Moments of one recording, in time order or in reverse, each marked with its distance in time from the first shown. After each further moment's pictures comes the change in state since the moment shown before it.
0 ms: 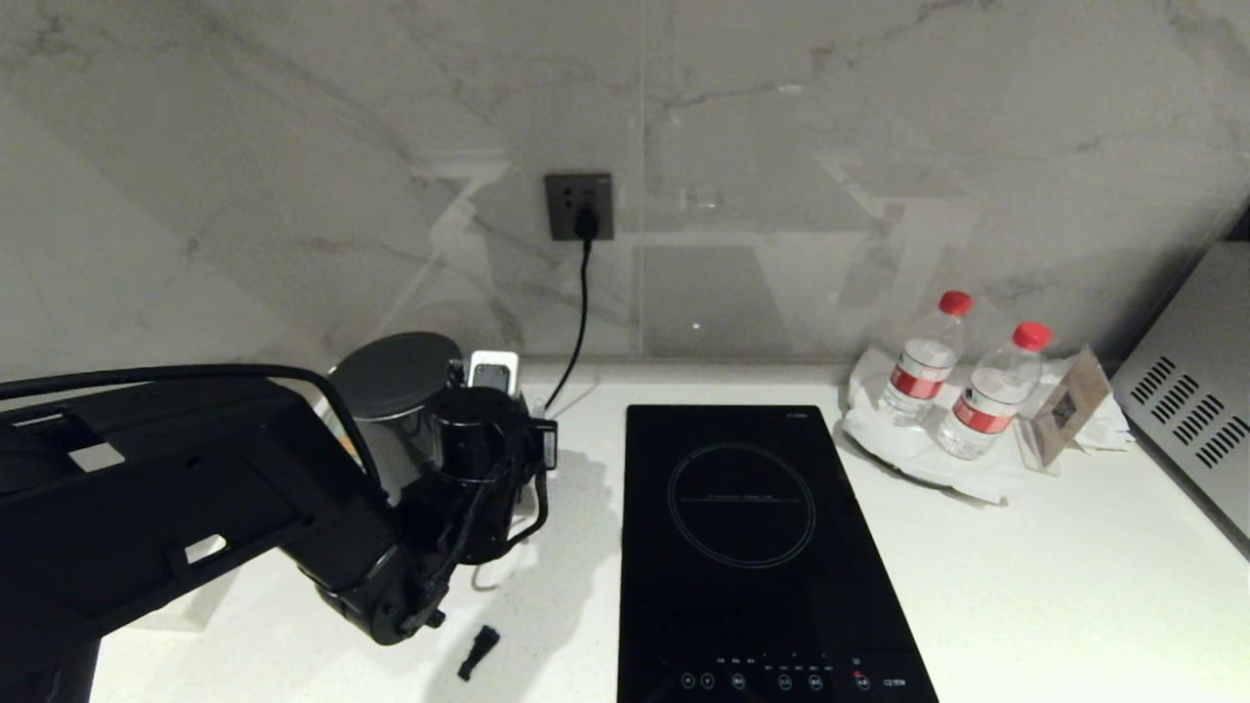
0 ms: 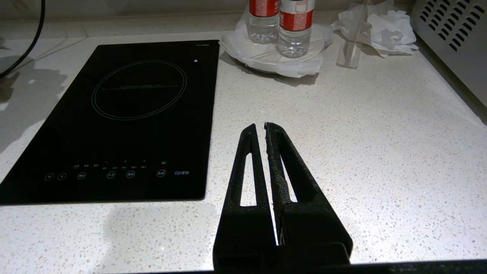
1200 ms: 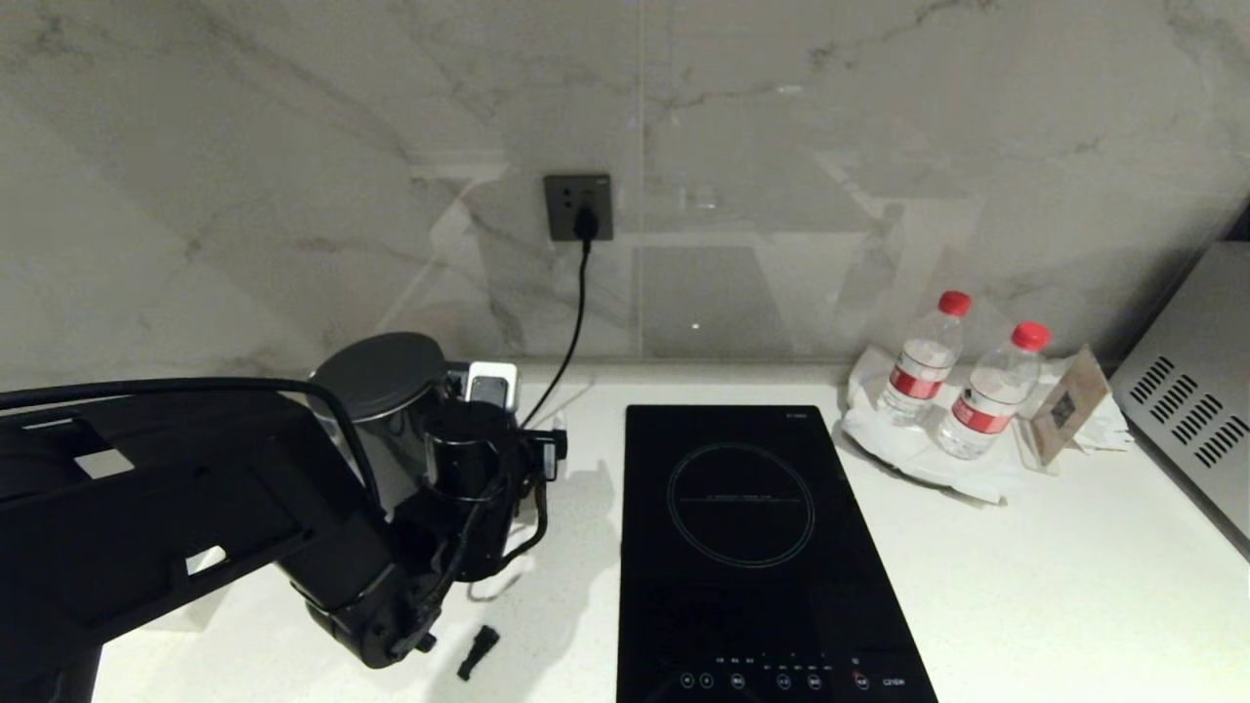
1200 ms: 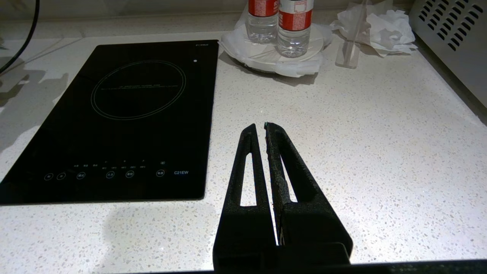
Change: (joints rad) left arm 0.000 0.001 0.068 -0.072 -0.015 -0.005; right arm 0.000 0.000 0.000 0.000 0.000 0.000
